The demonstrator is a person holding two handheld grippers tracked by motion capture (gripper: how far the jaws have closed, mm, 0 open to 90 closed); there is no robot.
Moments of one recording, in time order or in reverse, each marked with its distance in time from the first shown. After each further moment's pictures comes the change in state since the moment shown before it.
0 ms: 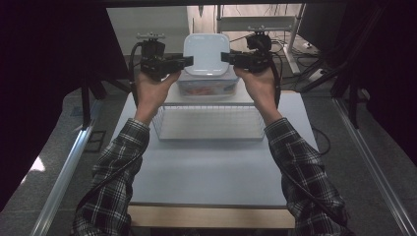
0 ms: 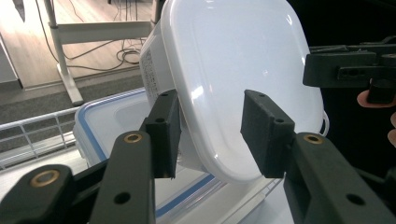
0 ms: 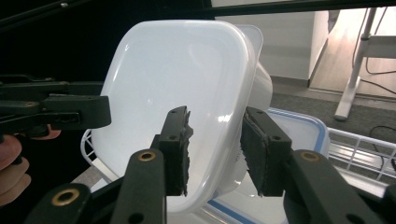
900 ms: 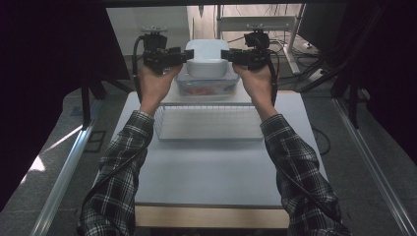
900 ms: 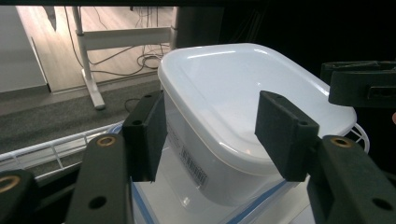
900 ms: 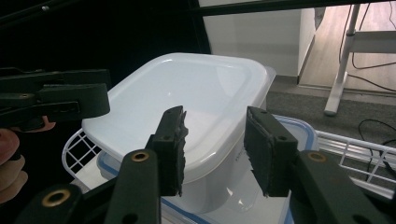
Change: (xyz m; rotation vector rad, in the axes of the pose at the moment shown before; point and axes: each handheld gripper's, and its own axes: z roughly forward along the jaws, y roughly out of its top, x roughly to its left) left arm 0.010 0.012 0.016 -0.024 0.085 0.001; right arm -0.007 0.003 0.012 0.003 -0.045 0.026
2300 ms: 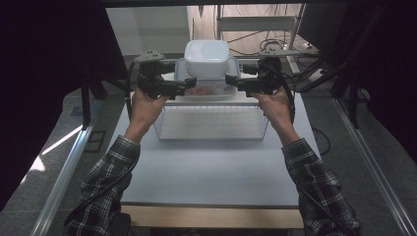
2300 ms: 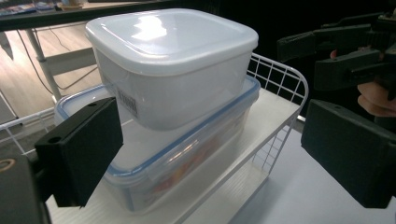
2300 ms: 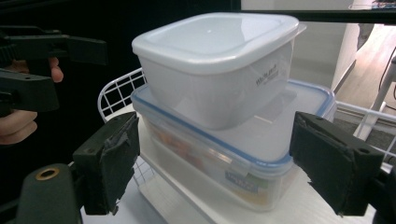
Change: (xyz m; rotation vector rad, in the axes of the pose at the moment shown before) left arm -0.023 -0.049 -0.040 -0.025 -0.134 0.195; right arm -0.015 -0.051 -0.035 -0.032 0.160 -0.157
